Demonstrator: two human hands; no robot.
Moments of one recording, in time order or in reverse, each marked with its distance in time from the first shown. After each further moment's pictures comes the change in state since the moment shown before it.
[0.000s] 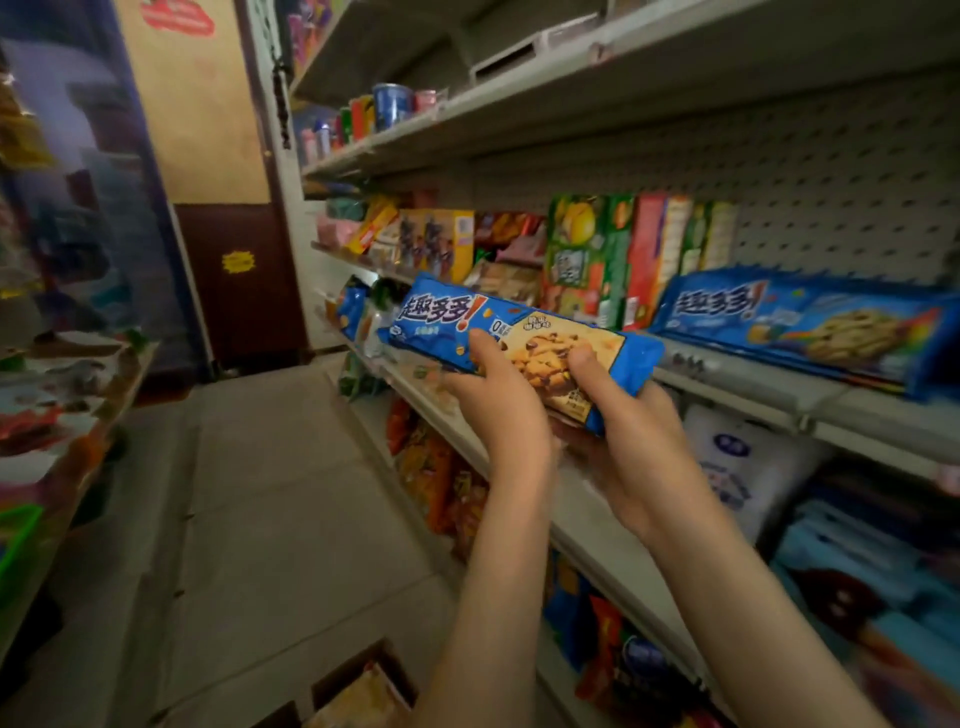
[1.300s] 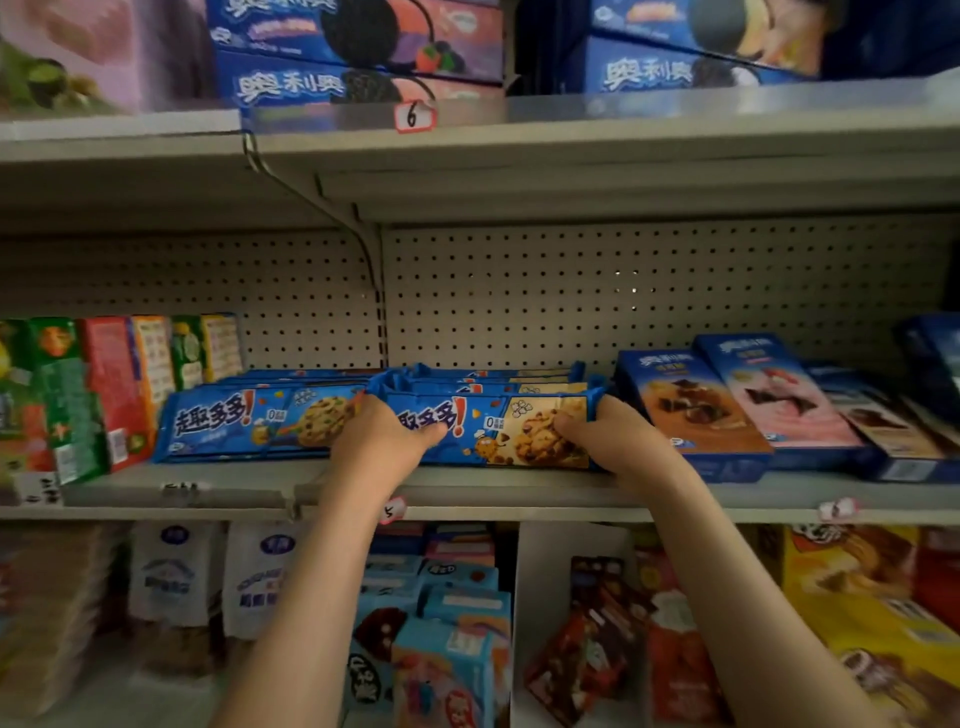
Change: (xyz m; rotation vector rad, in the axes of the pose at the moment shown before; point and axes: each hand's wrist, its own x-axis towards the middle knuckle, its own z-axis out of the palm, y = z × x) left_hand -0.148 -0.058 0.177 0.903 -1.111 0.515; right_hand -0.134 -0.193 -0.232 -1.024 1.005 0.042
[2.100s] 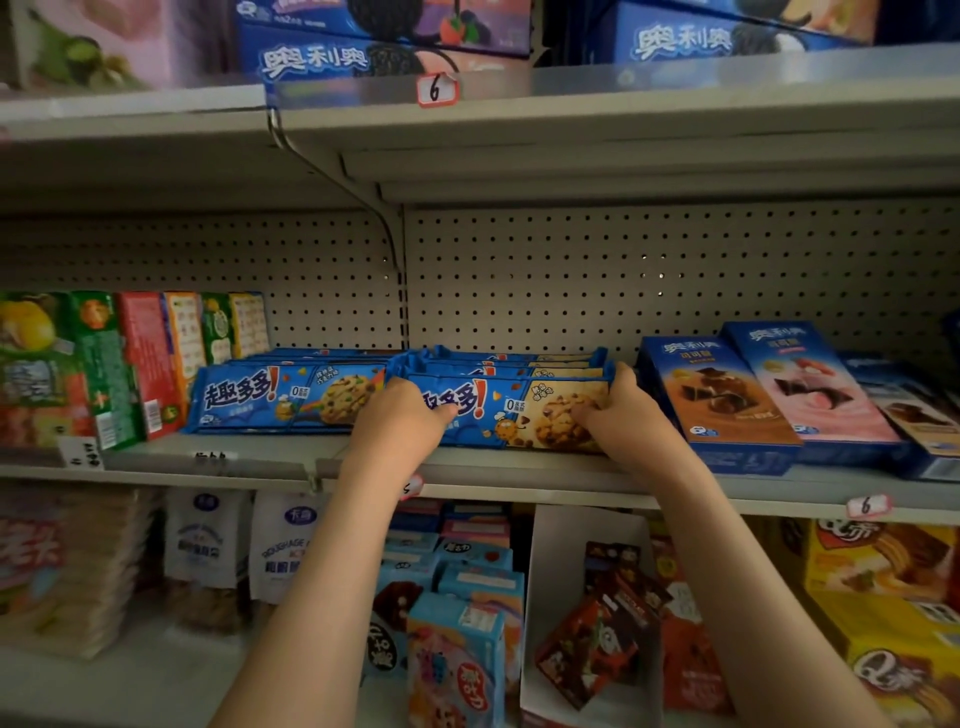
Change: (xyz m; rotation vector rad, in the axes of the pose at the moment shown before) left_hand -0.013 0.012 -0.007 0.146 -0.035 0.019; right_hand 0.003 0.005 0.003 -0.072 0.050 -0.108
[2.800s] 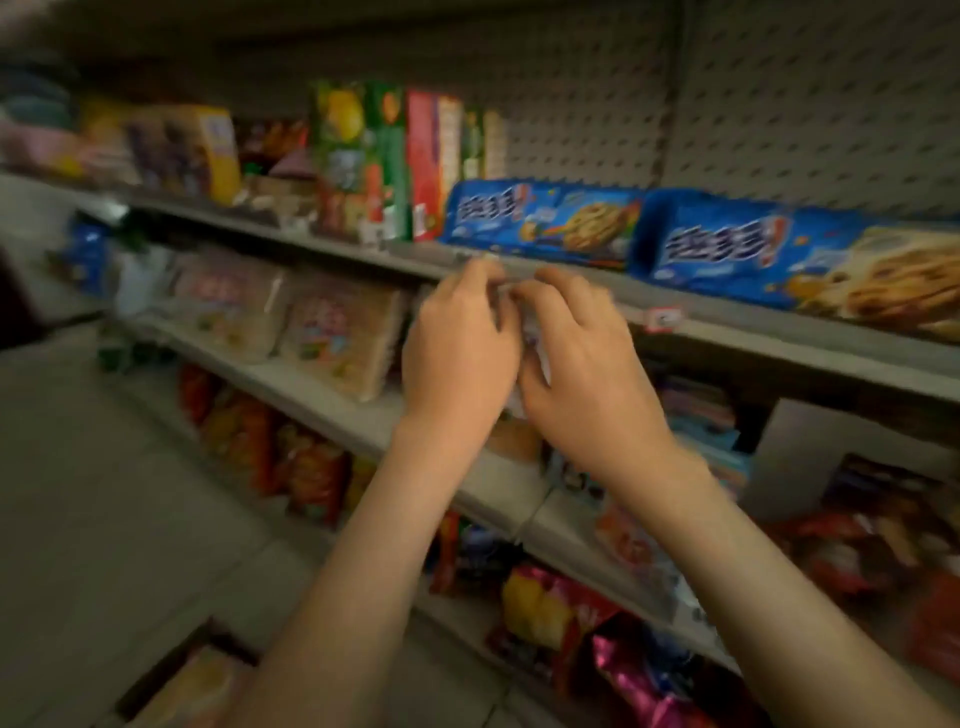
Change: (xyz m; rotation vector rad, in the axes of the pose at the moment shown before) left_hand -0.103 -0.104 -0.038 -0.074 0.612 0.084; right_hand -0.121 -0.059 0.159 -0.144 -0.039 -1.004
